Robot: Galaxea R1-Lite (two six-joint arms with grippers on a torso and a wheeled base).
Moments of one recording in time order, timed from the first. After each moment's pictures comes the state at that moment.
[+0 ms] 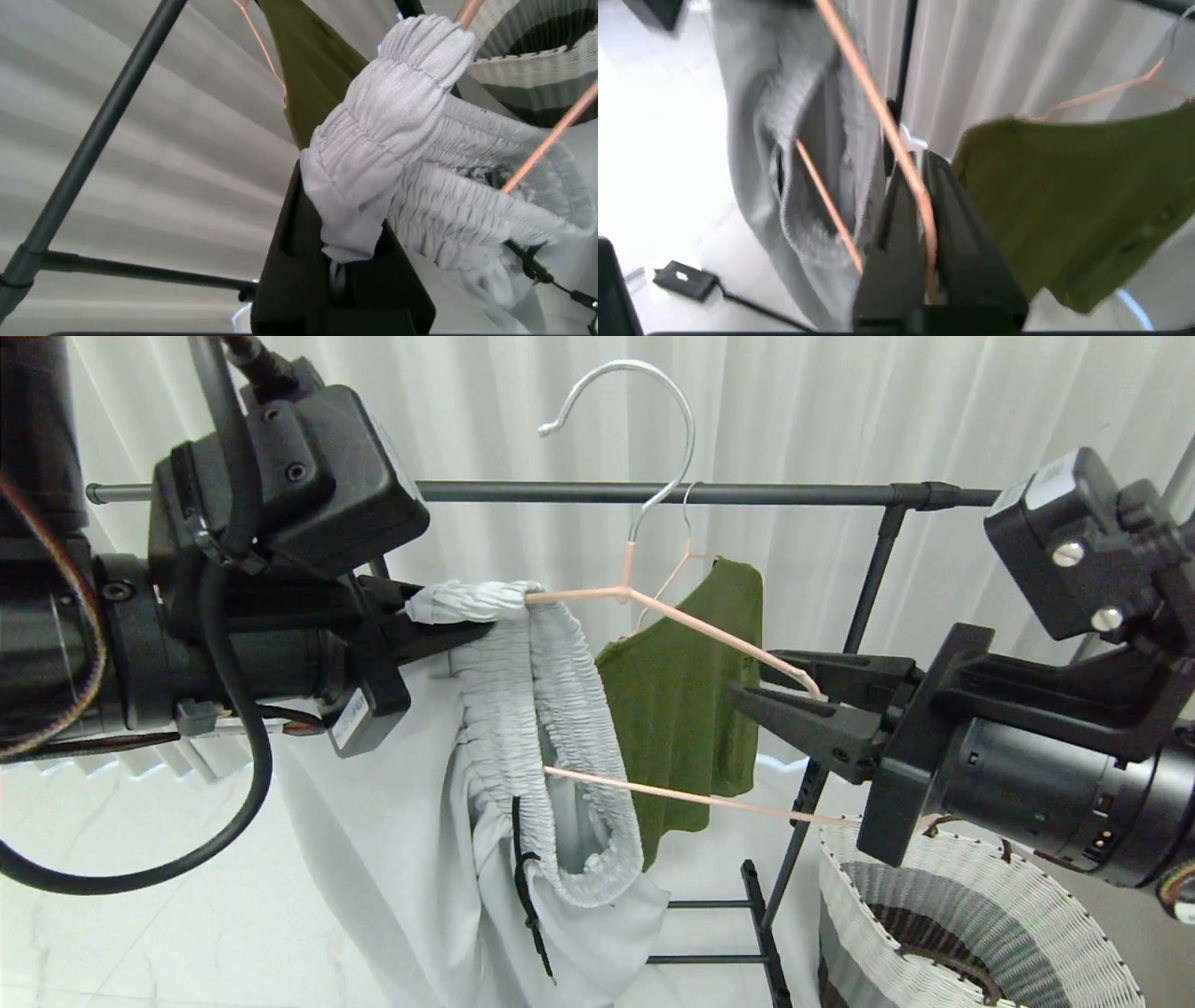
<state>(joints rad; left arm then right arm) -0.58 1.35 -1.16 0.07 -0.11 0.81 1.03 1.39 -0.86 -0.51 -0.09 -0.10</state>
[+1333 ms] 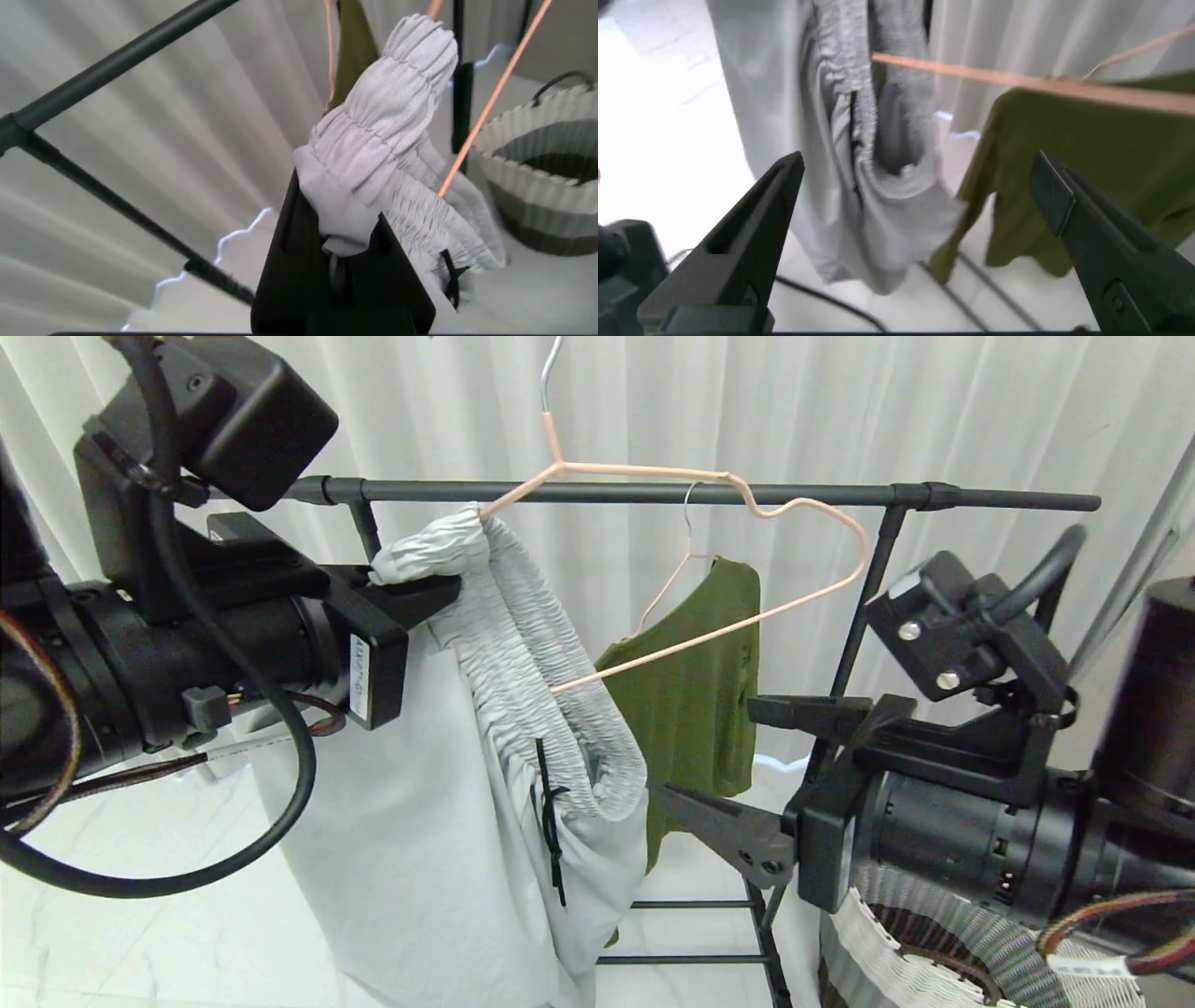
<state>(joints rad) -0.62 1.30 -1.00 -0.21 0.11 0.41 1.06 1.47 -0.84 -0.49 -0.11 0.07</state>
